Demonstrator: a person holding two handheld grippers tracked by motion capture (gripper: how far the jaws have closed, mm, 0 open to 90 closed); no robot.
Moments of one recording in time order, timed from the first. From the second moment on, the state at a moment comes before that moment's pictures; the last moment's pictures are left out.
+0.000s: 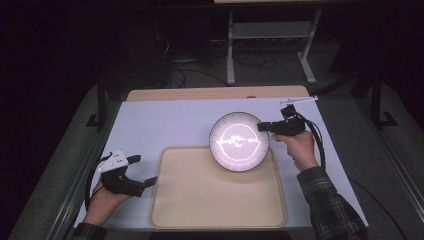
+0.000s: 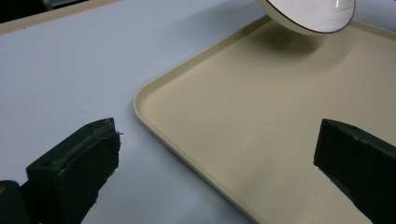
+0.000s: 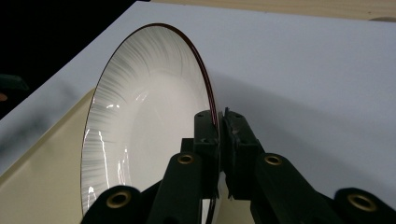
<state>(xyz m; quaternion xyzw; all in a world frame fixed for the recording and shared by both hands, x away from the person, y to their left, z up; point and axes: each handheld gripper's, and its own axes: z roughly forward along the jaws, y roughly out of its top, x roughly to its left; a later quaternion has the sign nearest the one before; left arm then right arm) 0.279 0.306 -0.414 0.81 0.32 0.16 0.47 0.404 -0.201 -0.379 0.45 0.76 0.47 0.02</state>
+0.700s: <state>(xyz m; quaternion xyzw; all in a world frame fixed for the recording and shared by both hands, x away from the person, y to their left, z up) 0.279 0.305 -0.415 0.81 0.32 0.16 0.46 0.353 -0.156 -0.381 0.38 0.81 0.45 -0.02</state>
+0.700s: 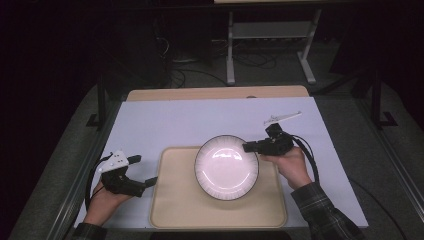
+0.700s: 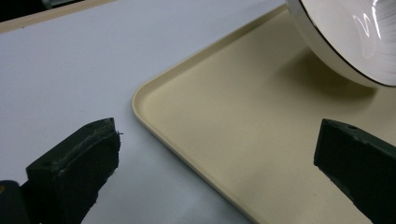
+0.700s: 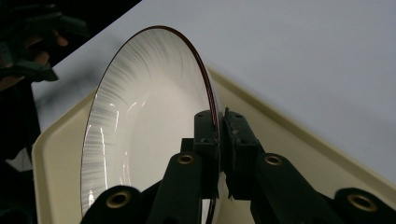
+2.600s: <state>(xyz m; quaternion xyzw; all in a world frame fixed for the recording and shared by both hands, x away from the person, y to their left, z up) 0.279 0.300 -0.418 0.82 0.31 0.15 0.46 0.369 -0.117 -0.436 0.34 0.87 0.36 -0.02</state>
